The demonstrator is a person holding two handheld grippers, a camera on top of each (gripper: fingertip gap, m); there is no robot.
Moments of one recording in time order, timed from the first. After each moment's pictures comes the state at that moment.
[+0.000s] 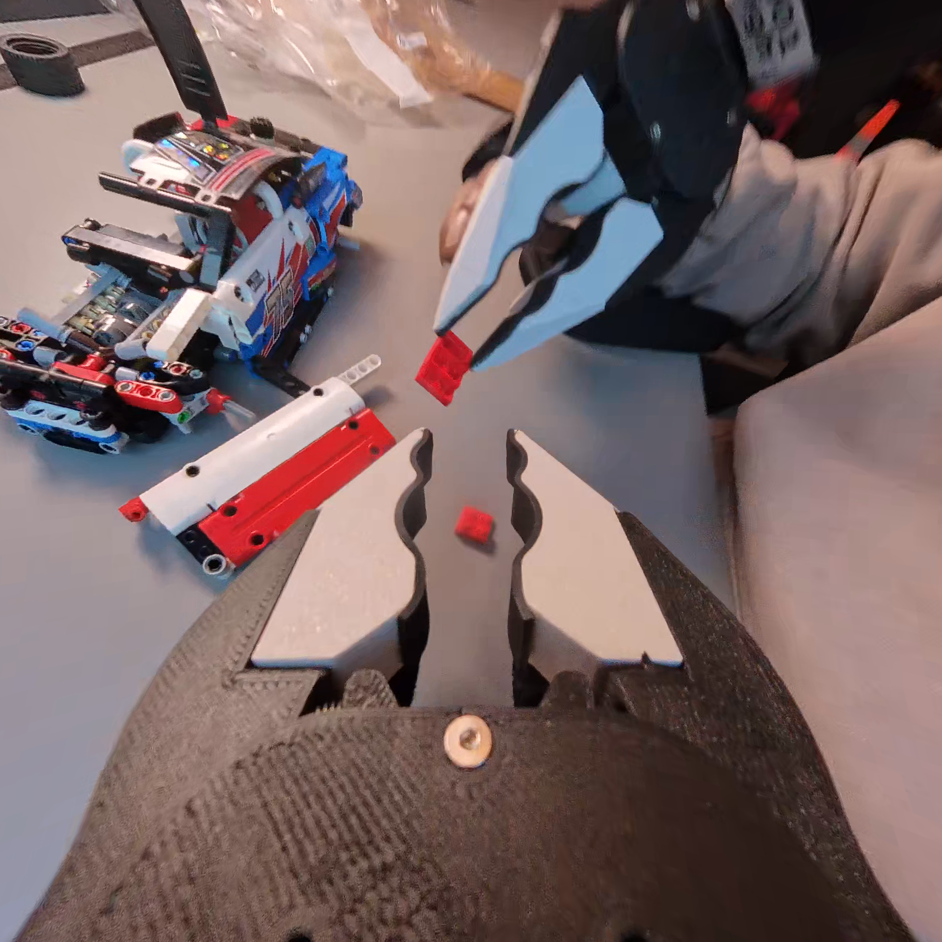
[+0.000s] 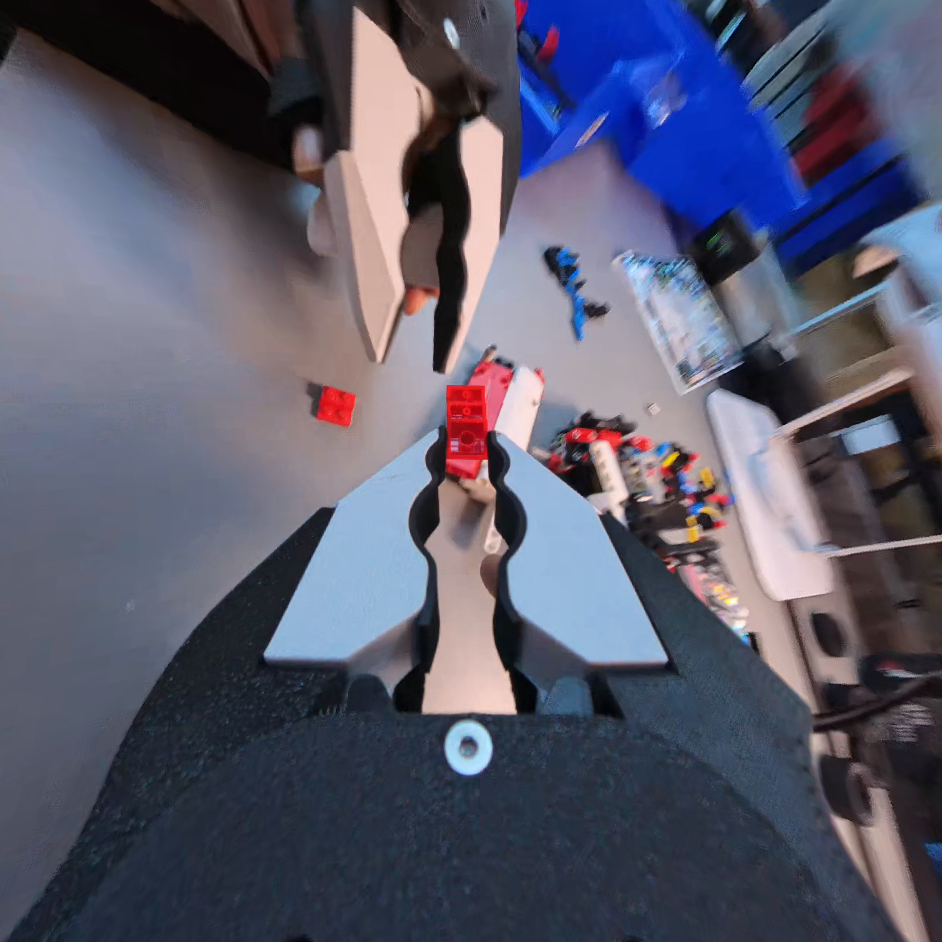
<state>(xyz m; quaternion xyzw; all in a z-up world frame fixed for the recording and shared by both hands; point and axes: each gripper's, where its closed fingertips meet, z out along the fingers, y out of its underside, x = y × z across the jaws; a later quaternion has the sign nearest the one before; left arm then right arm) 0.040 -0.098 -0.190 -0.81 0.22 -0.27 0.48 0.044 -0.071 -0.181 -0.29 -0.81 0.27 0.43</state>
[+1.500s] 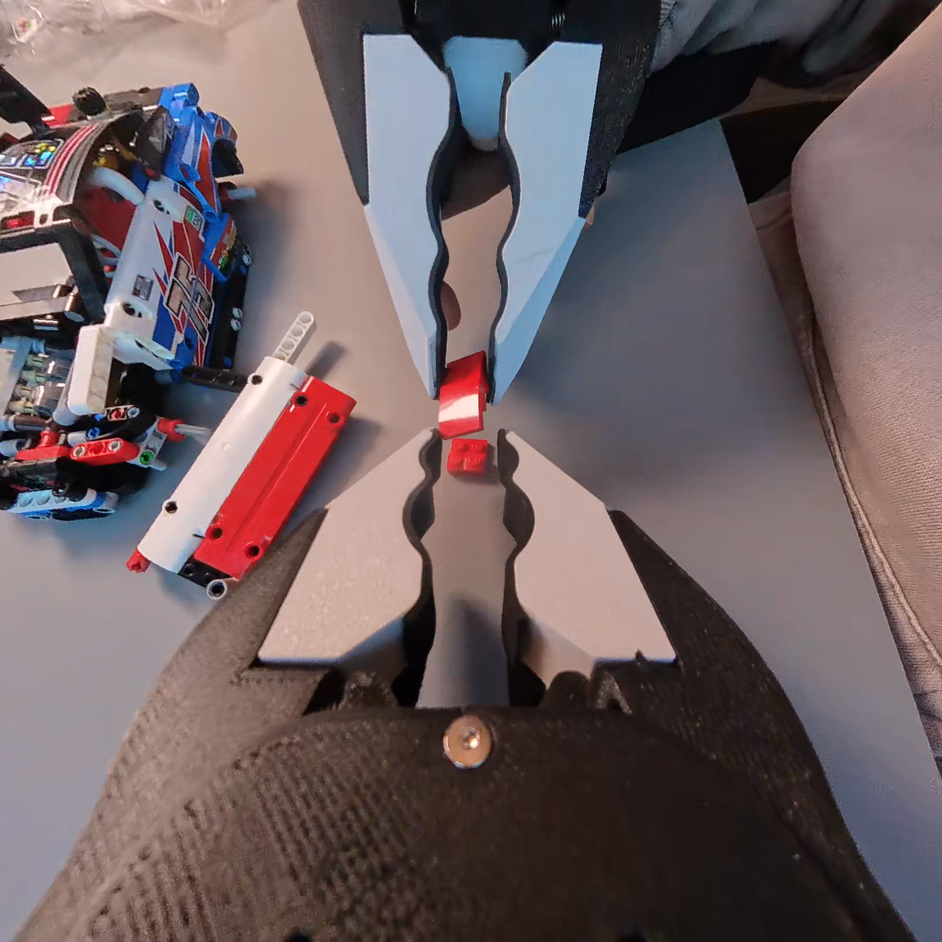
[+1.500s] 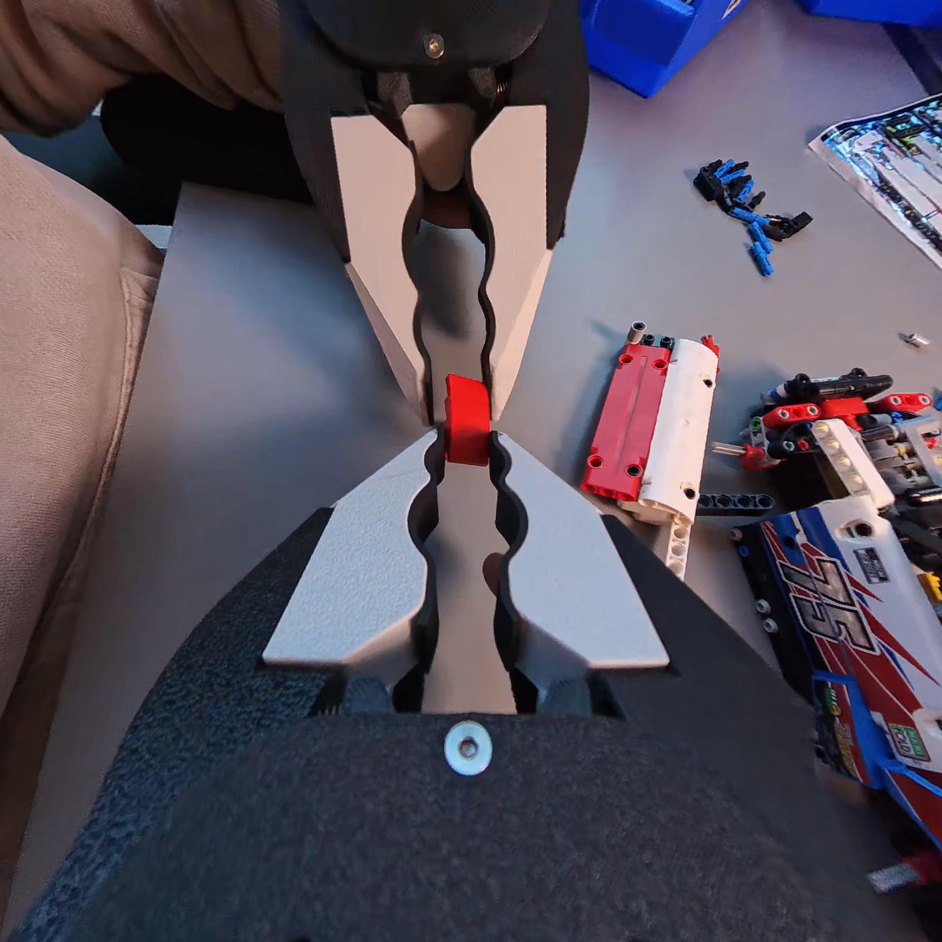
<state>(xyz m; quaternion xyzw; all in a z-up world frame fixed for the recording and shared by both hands) 0.048 -0.119 -0.227 -0.79 0.41 -0.16 0.43 0.045 -0.117 -0.218 -0.40 -0.80 0.37 0.26</state>
